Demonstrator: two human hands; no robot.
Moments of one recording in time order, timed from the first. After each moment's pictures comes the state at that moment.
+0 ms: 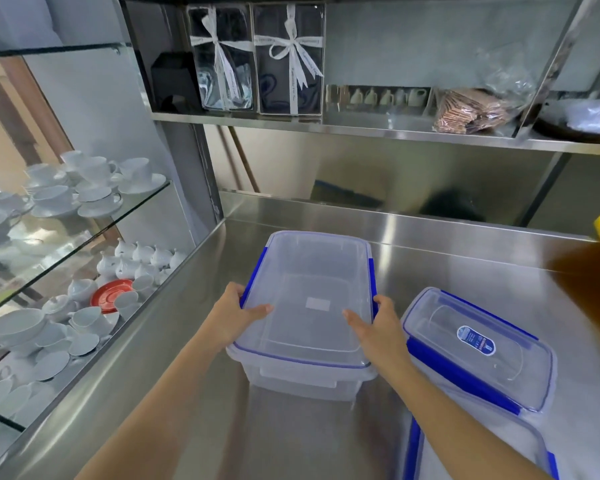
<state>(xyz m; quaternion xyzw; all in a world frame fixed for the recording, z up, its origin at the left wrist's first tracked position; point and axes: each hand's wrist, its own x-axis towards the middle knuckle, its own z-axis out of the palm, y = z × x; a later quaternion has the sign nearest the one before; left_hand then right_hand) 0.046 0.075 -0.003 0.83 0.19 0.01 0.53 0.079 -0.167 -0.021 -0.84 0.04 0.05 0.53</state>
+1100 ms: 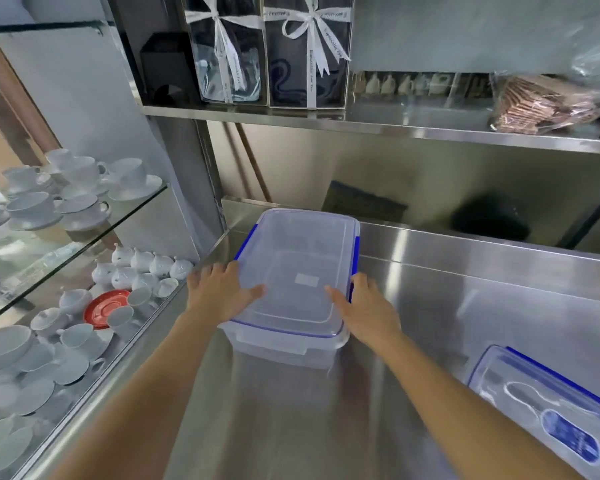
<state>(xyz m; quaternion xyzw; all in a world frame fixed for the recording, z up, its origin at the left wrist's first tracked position) 0.179 0.145 0.003 0.98 0.20 0.00 0.09 0.217 -0.086 -0.012 -0.95 -0.08 0.05 0.29</state>
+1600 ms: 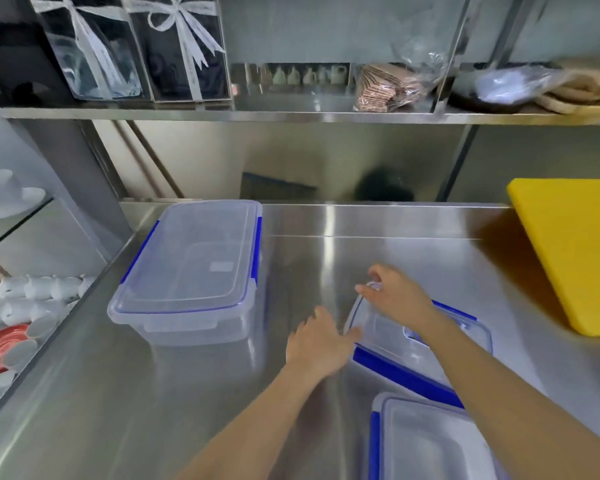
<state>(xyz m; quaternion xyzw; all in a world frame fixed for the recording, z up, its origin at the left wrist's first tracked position) 0.111 -0.129 -0.011 0.92 0.05 -0.18 0.33 0.175 -0.279 -0.006 -0.97 -0.02 0.03 0.25</state>
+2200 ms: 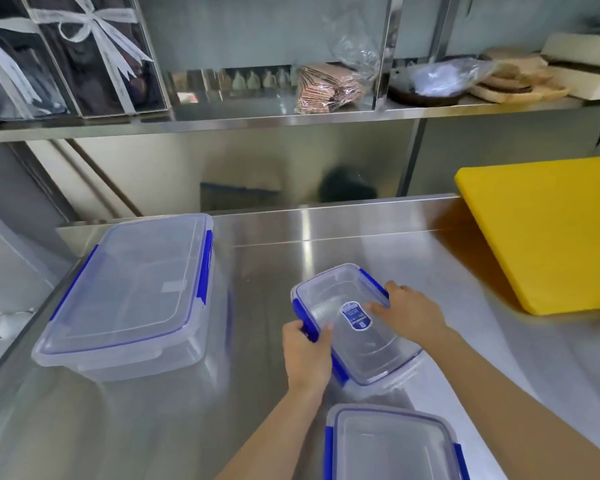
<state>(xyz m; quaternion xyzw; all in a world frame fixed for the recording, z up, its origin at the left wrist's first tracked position) 0.119 -0.193 -0.053 0.71 0.20 -0.02 0.67 0.169 -0.367 -0.040 -0.98 0.10 0.04 0.15</state>
